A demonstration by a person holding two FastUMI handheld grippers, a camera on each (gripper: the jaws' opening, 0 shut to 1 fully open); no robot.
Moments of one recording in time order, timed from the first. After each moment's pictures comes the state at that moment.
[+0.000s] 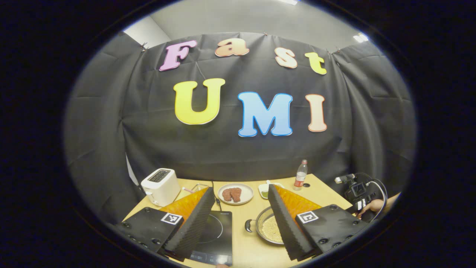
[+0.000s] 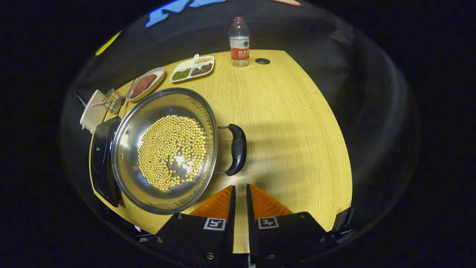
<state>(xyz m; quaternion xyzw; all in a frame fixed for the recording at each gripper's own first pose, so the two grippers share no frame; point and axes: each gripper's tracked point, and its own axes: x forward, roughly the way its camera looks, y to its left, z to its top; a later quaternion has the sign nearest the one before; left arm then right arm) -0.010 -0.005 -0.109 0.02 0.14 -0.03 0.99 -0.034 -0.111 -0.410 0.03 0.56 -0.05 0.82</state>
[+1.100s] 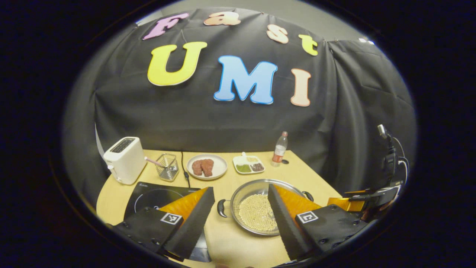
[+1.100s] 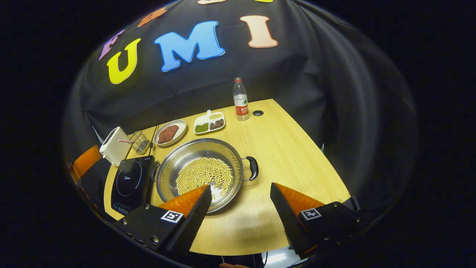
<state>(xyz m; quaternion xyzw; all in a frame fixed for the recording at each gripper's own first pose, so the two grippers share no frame) 0.024 -0.048 -0.251 -0.02 0.27 -0.10 0.96 -0.041 -0.071 -0.317 0.06 0.38 -0.06 0.92</state>
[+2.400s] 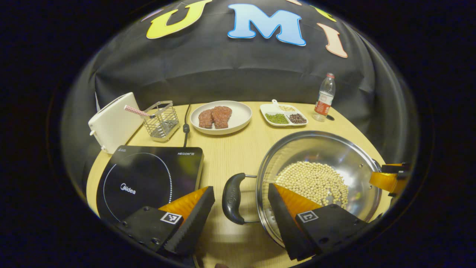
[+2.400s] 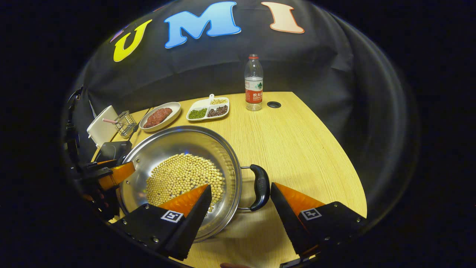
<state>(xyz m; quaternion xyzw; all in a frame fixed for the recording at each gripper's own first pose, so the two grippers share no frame) 0.105 -0.027 -0.485 0.02 0.40 -0.02 0.92 0.047 -0.086 -0.429 0.01 0.41 -0.02 0.91</state>
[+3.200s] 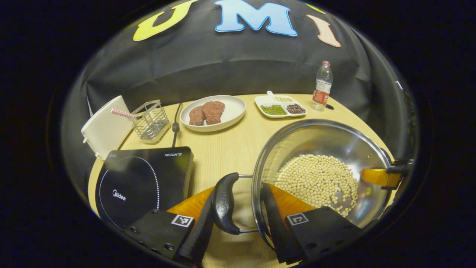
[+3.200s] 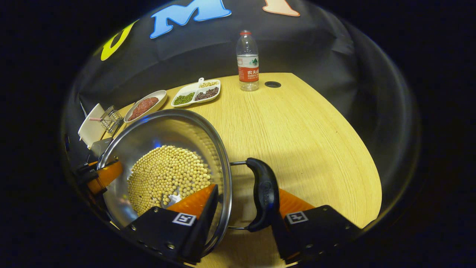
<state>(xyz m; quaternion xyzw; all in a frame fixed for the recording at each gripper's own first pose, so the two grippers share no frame) 0.111 -0.033 -0.506 0.04 0.41 -0.04 0.91 0.064 -0.093 -0.481 0.05 0.45 -0.03 0.89</state>
